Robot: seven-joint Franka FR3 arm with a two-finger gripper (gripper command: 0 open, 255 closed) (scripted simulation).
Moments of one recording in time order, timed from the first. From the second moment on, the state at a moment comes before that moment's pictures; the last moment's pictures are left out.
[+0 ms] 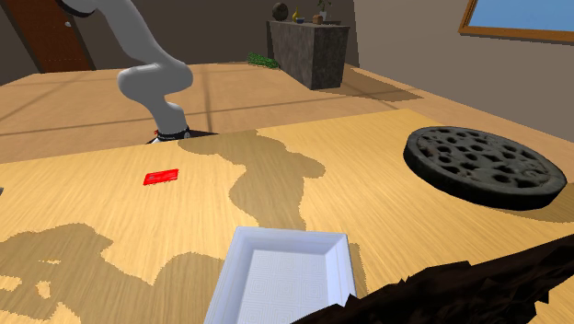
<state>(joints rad) -0.41 -0.57 -1.24 -1.83 -0.51 1.64 -1.73</state>
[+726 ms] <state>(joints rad) -0.26 -0.57 -1.46 -1.75 -0.54 1.68 -1.82</state>
